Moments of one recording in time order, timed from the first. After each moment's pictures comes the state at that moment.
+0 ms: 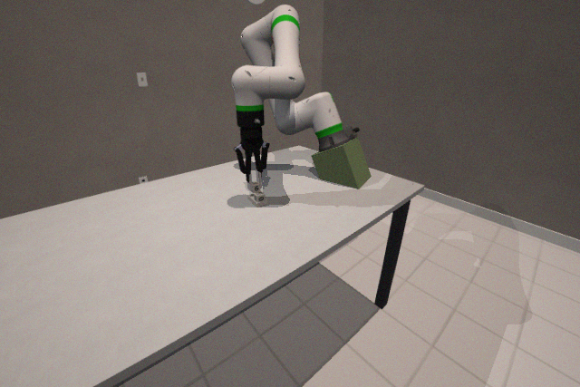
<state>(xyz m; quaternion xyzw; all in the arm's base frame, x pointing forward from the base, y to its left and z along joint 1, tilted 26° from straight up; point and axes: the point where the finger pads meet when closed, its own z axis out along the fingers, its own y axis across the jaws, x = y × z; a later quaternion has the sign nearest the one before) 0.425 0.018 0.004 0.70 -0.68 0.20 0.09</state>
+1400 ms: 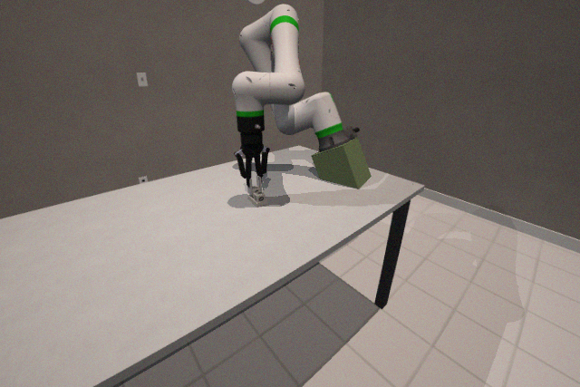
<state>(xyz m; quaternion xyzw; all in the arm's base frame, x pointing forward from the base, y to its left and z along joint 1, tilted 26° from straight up) 0.428 0.010 -0.012 0.70 -0.68 0.20 0.09</state>
